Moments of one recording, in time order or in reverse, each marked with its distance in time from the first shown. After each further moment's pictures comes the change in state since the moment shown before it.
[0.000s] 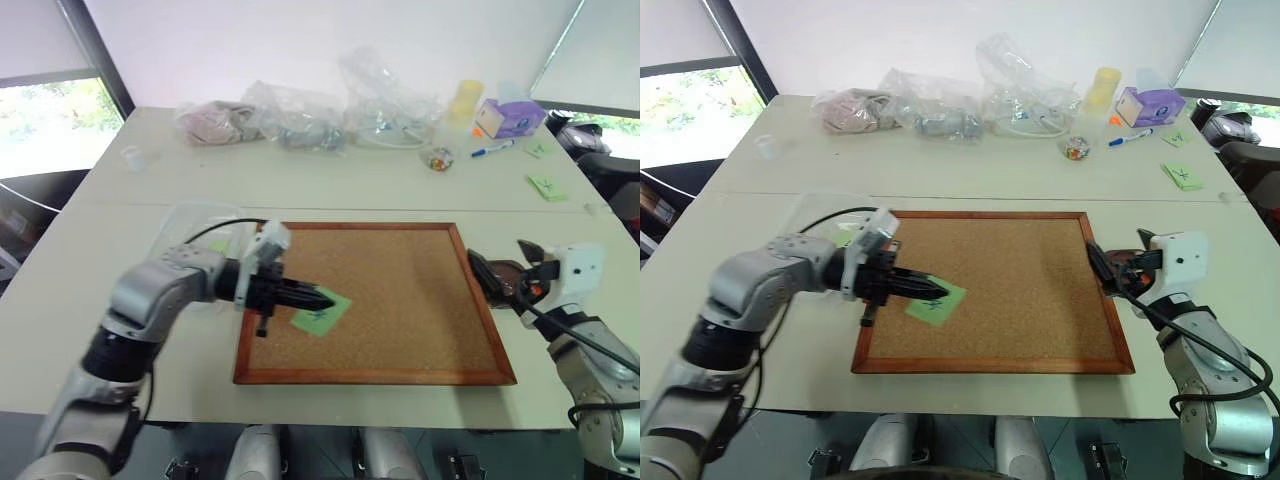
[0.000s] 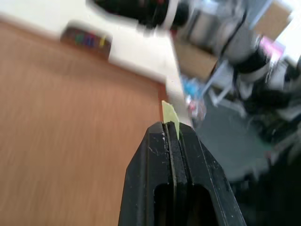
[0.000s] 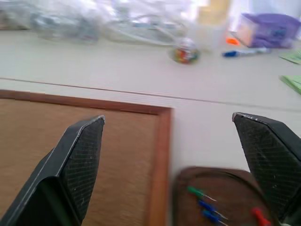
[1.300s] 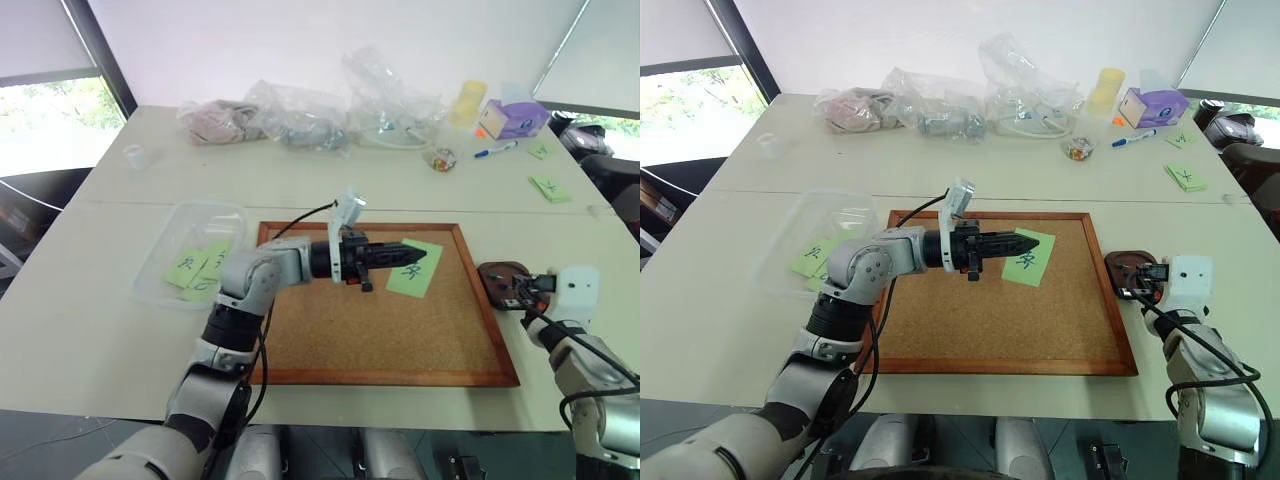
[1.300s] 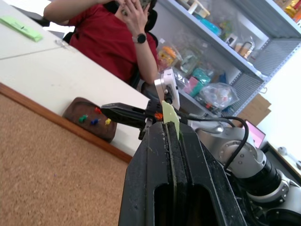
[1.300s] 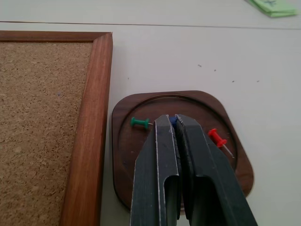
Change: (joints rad) left arm -0.166 -0.610 0.052 0.309 0.029 0.046 0.307; right arm -0.038 0.036 -0.037 0.267 -0.122 0.020 -0.109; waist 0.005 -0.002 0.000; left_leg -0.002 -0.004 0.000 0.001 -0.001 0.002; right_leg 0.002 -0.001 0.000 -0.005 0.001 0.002
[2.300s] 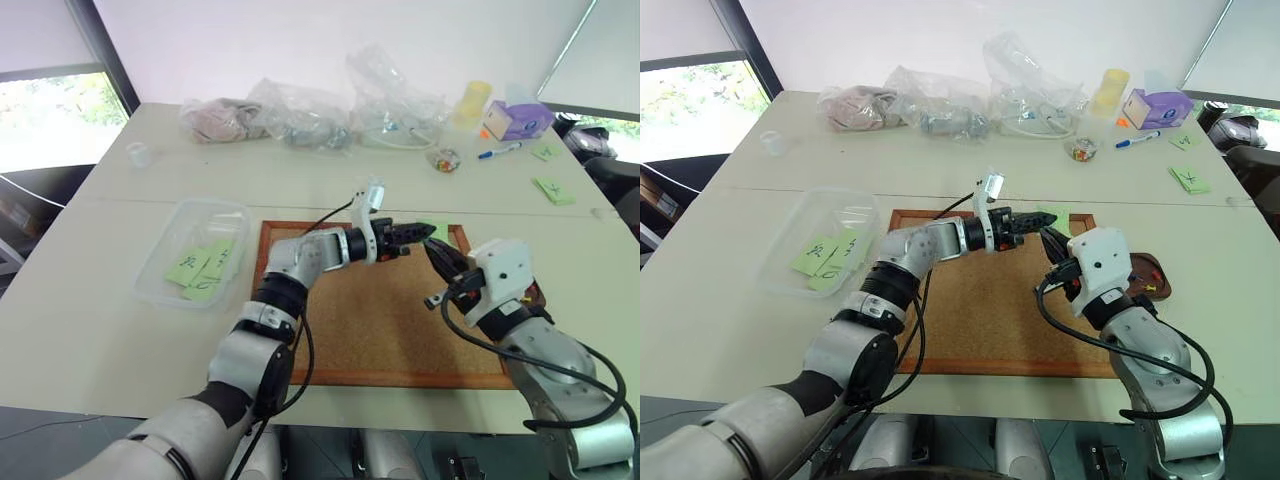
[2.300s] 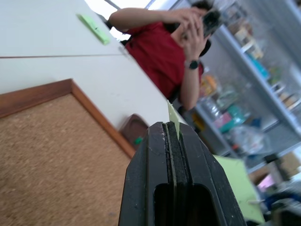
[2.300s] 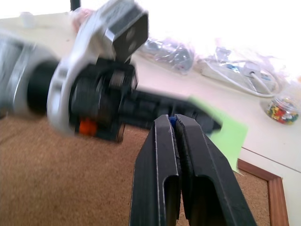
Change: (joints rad) left arm -0.269 -0.194 0.140 0.634 0.158 -0.284 0.164; right arm 0.003 0.064 0.278 -0.517 -0.038 0.020 0.016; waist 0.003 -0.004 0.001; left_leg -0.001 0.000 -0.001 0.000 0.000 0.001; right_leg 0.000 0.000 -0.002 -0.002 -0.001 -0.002
